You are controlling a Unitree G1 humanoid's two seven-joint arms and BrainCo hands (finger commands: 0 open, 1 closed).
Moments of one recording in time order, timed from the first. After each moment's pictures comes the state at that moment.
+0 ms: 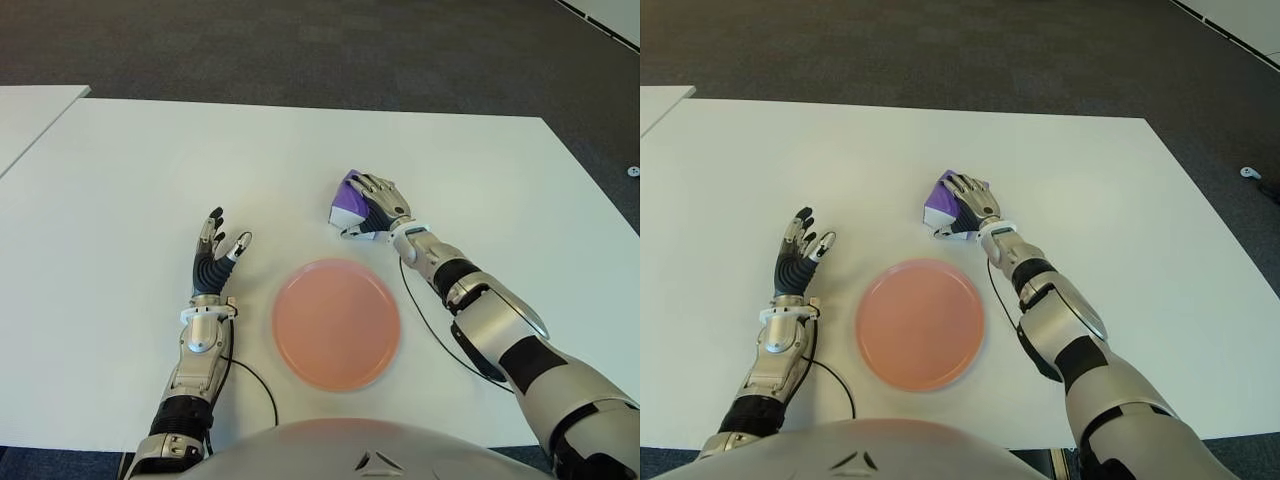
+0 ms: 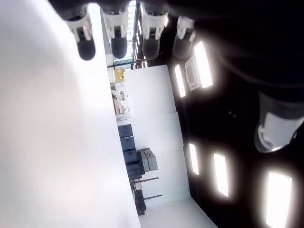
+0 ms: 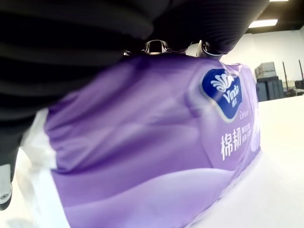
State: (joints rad) left arm 0.07 0.06 0.06 0.40 0.12 -0.52 0.20; right arm -0.83 -0.24 0.68 1.30 -0.74 -0.33 -0.46
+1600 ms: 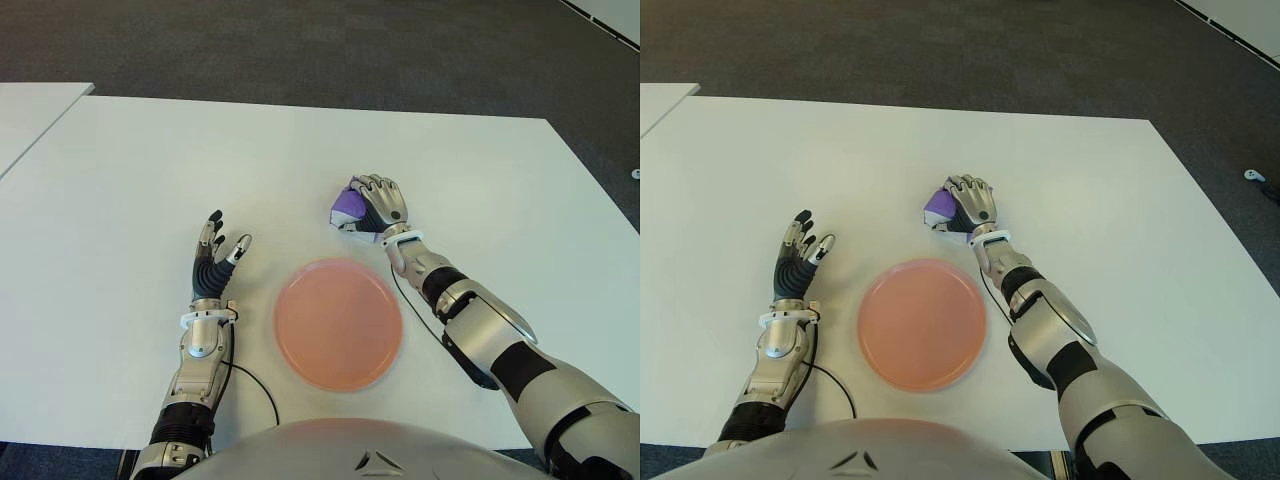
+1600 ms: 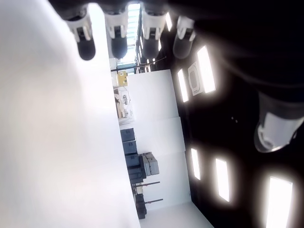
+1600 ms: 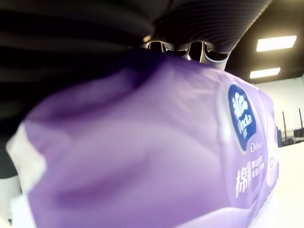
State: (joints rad) left arm 0.10 0.05 0.06 0.36 0.12 -0.51 0.20; right arm -0.79 -0.19 0.73 1.29 -0.80 -0.21 -0.79
